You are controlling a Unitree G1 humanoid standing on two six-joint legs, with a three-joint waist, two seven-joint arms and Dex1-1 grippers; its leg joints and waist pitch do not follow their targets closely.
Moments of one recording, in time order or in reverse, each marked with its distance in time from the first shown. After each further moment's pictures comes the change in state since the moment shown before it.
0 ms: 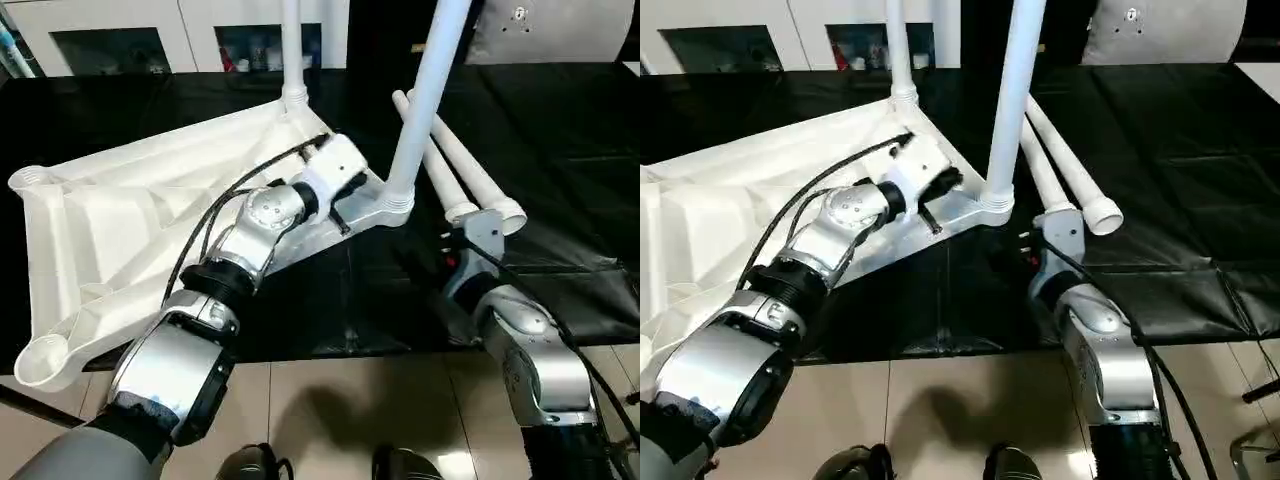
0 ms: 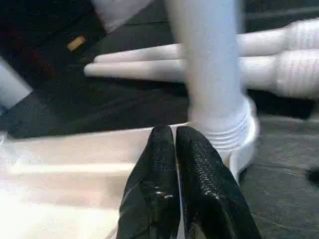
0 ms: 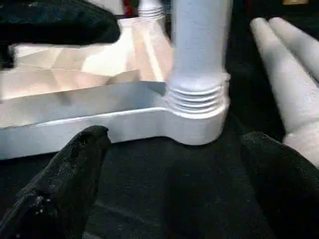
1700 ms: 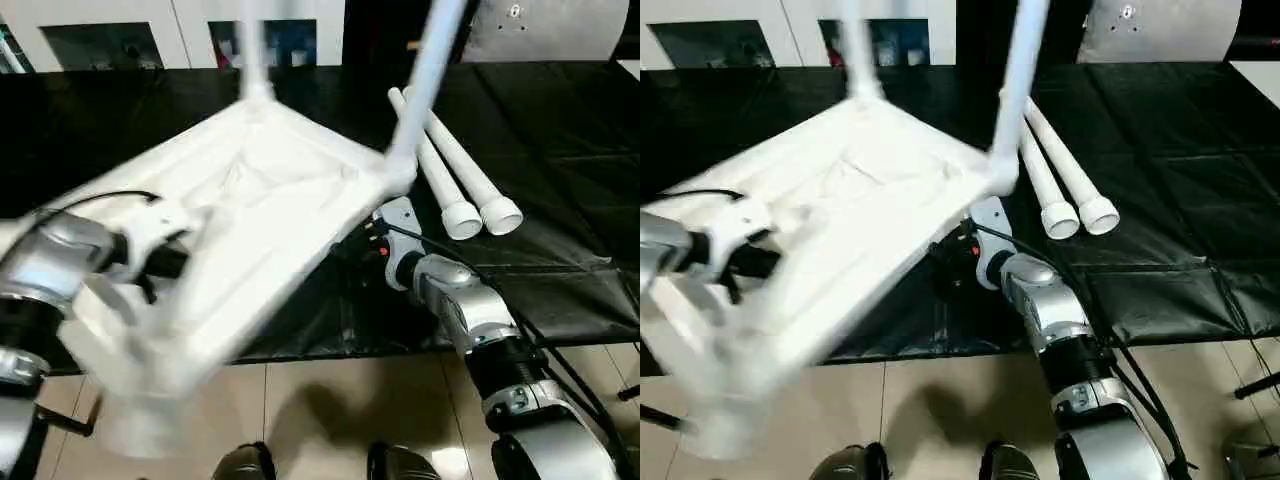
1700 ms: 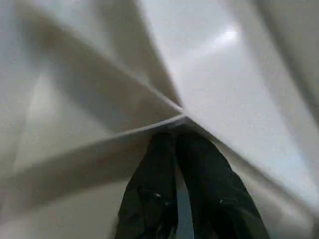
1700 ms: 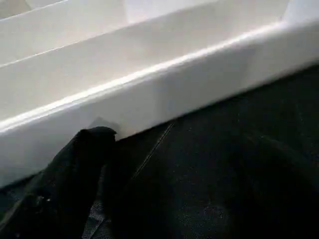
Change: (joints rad) left arm 0.309 0.589 -0.074 -0.381 -0.031 0.442 -0.755; right arm -0.371 0.075 0.131 0.624 -0.059 -0.070 0.092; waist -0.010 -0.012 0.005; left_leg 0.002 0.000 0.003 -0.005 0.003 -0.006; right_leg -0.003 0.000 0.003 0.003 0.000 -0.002
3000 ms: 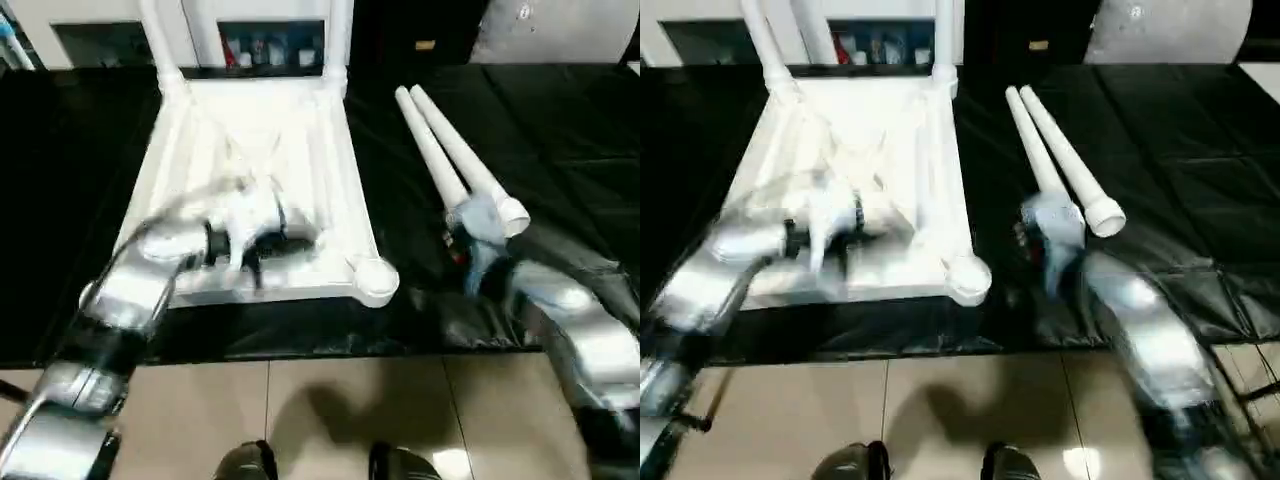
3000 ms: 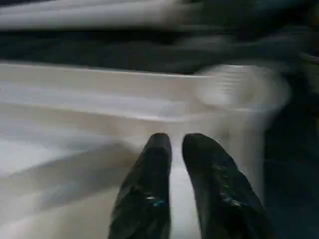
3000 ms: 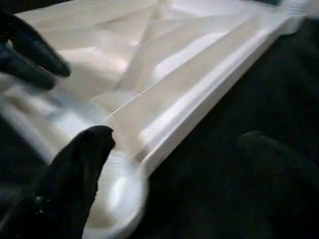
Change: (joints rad) left arm 0.093 -0.206 -0.038 -0.324 -0.208 -0.116 0.051; right arm 0.335 -0.351 -0.067 -0.742 0.144 0.209 0.232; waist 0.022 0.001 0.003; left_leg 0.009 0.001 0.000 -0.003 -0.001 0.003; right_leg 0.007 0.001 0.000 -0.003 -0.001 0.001
